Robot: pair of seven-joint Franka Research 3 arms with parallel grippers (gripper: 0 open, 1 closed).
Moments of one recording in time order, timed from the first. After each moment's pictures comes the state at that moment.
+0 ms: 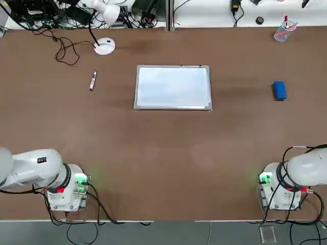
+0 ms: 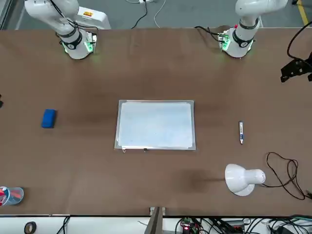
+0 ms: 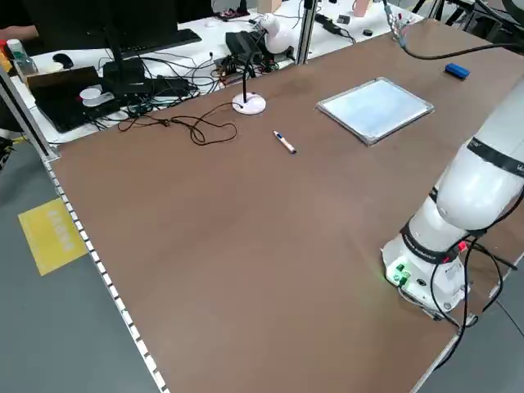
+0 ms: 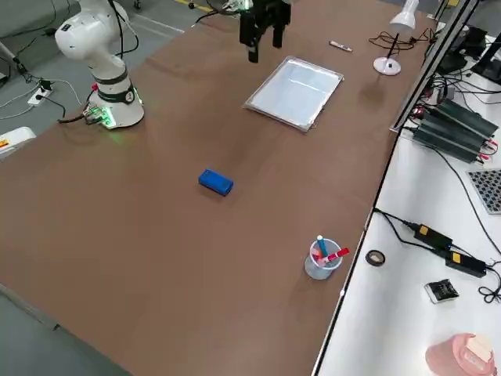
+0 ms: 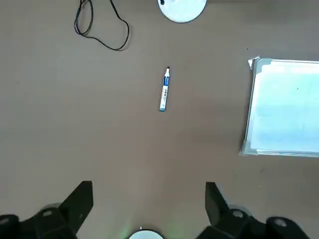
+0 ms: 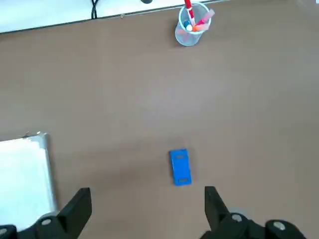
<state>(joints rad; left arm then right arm) 0.23 -0.05 -0.33 -1.57 0.00 1.48 -0.12 0.10 0.03 -0.16 -1.48 -0.03 1.62 0.13</state>
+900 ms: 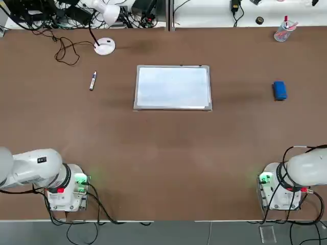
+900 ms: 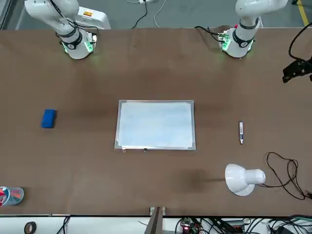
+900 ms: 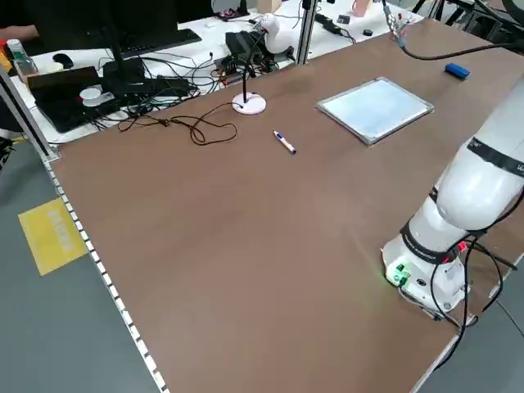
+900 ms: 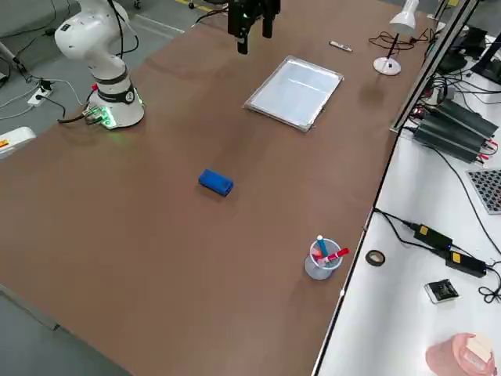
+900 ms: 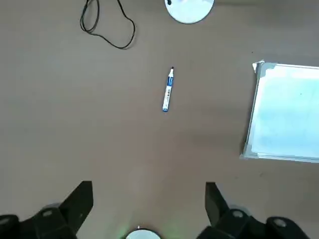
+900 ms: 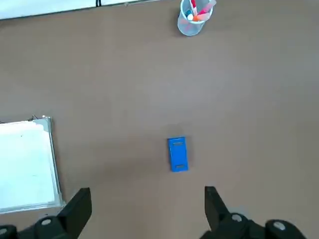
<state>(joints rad) 0.24 -0.05 -0.33 -1.57 0.00 1.48 -0.16 0.08 0.02 -0.17 -1.46 -0.01 1.56 0.05</state>
